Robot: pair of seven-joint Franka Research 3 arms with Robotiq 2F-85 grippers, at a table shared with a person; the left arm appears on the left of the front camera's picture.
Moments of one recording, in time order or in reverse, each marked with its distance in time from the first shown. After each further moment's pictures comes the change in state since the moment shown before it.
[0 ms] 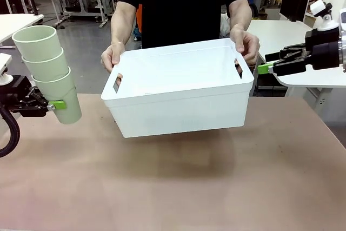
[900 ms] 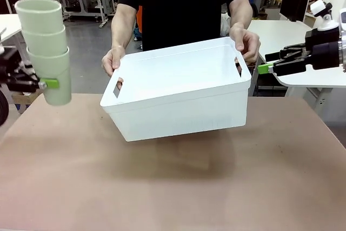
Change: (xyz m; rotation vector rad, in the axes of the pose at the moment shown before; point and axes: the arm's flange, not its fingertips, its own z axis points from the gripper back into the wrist) left arm 0.097 0.020 -0.001 0.010 0.196 0.031; right arm 0.000 0.000 0.000 0.000 0.000 0.001
